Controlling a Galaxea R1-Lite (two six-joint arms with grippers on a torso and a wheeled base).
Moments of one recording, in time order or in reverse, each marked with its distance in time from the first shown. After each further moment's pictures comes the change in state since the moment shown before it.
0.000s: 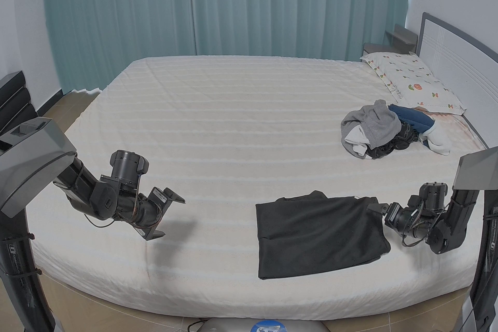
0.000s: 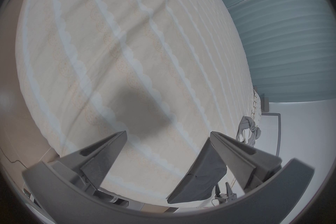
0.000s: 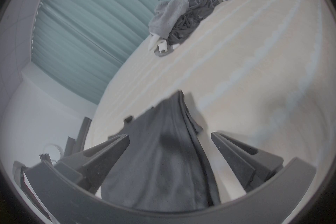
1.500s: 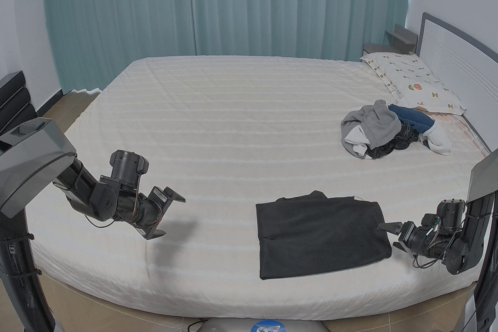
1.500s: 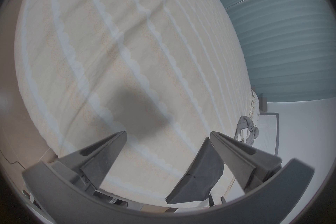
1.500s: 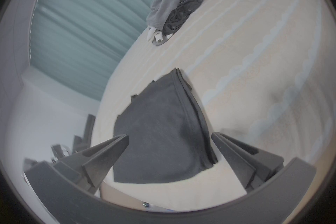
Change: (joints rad) left arm -0.002 -0.003 0.009 -0.021 0.000 -0.001; right arm -0.040 -0.087 0.357 -0.201 0.078 0.013
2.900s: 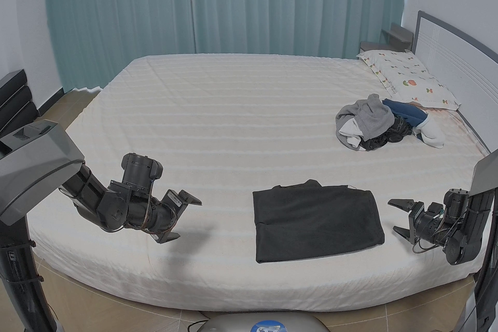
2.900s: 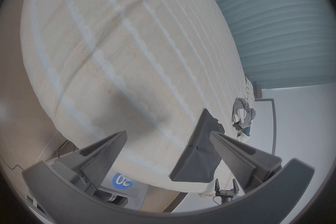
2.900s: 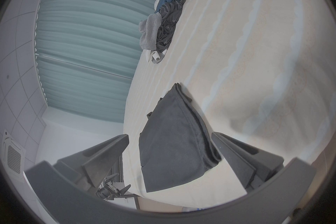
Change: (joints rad) left arm -0.095 -0.020 0.043 -0.070 -0.004 -0.017; right arm -0.099 0.053 -0.131 -0.090 0.146 0.318
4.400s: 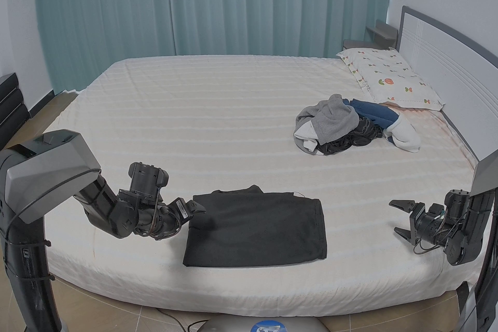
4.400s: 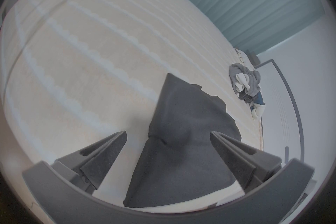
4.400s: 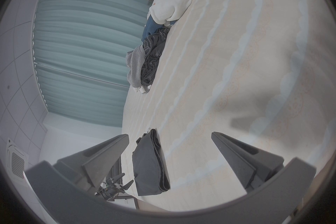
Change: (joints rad) left arm 0.002 0.096 -0.005 -0.114 0.072 0.344; right arm -0.003 0.000 0.009 0.000 0.001 0.002
